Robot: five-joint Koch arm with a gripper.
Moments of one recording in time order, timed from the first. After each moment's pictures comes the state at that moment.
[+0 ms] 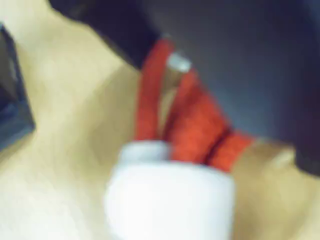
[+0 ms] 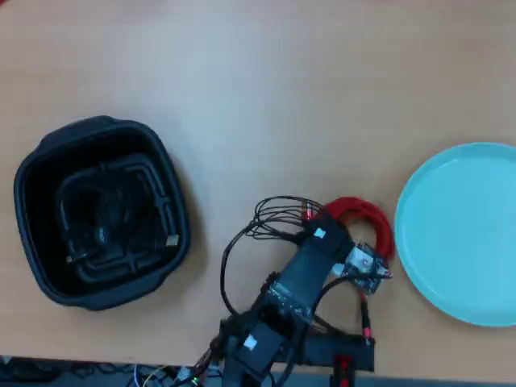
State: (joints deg) arm 119.2 111.5 141.4 60.8 36.6
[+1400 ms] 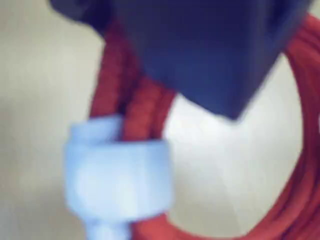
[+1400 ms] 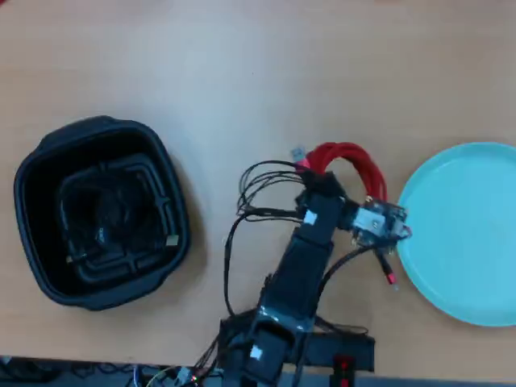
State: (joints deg) arm 110.0 115.3 101.7 81.8 34.1
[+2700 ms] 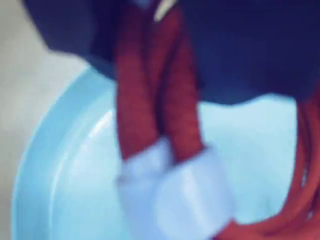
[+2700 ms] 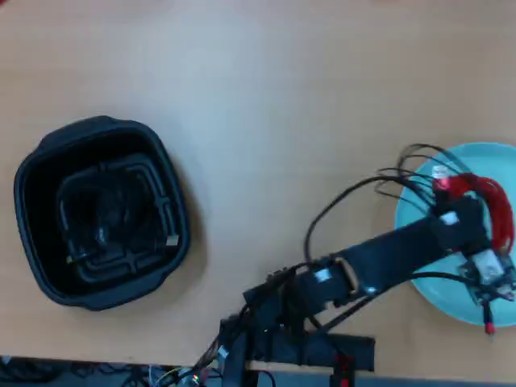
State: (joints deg) arm 151.3 79.3 65.7 82.3 12.2
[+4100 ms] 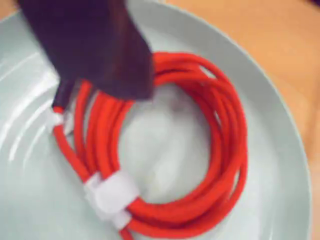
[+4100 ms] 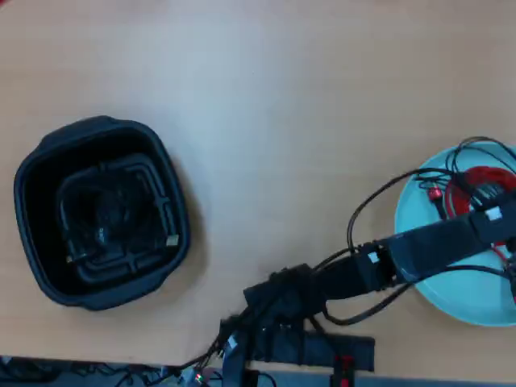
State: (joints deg) arm 153.1 58.3 30.4 89.7 -0.4
